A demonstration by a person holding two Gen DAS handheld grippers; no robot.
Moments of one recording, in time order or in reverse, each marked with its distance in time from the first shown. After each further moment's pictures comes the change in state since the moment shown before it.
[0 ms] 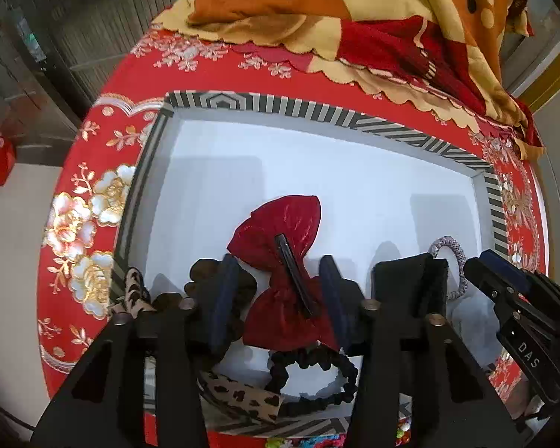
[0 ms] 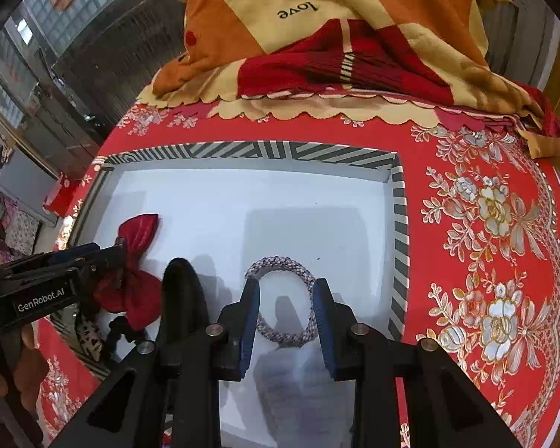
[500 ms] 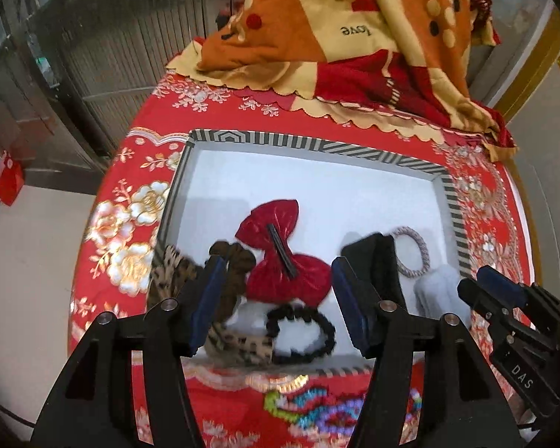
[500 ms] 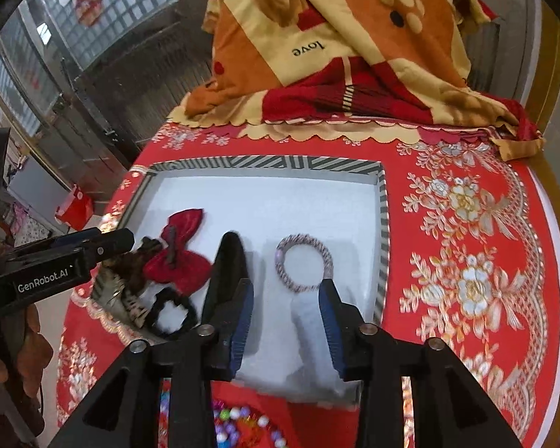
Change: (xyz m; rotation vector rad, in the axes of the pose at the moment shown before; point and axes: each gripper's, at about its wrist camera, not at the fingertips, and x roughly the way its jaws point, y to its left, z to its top) left arm -0.076 -0.010 -0.036 0.032 -0.127 0.005; right arm -0.069 0.016 -0.038 -0.006 -0.097 0.027
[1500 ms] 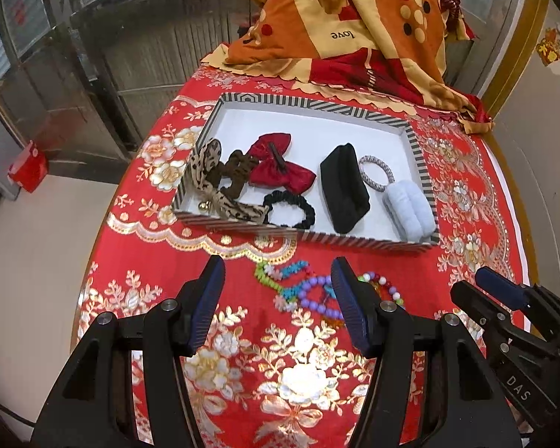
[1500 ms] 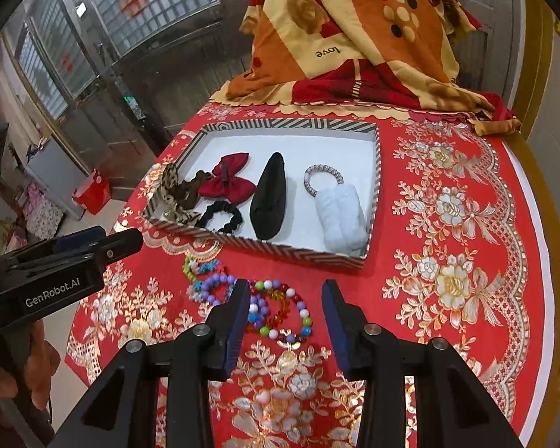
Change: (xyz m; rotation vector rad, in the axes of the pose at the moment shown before) left arm -0.090 -0.028 -0.124 -0.033 -0.064 0.068; right arm -0.088 0.021 -0.106 -0.060 -0.020 0.037
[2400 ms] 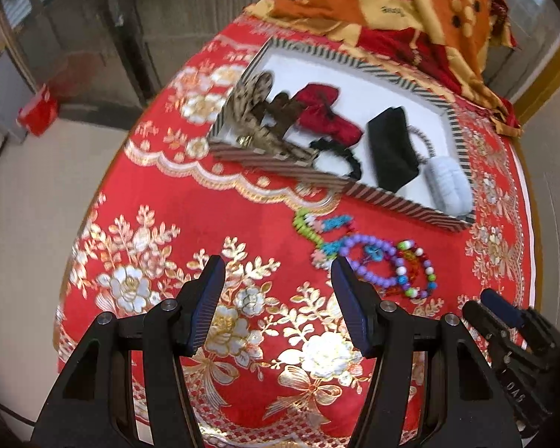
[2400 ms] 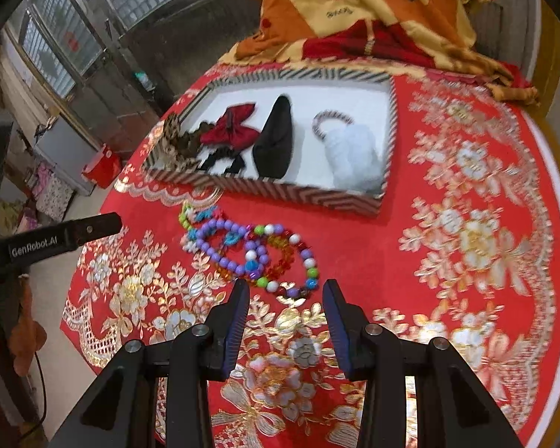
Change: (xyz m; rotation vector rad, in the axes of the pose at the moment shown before) left arm 0.029 0.044 -0.033 -0.161 0.141 0.013; right arm 0.034 -0.008 -0.035 -0.017 0.116 0.069
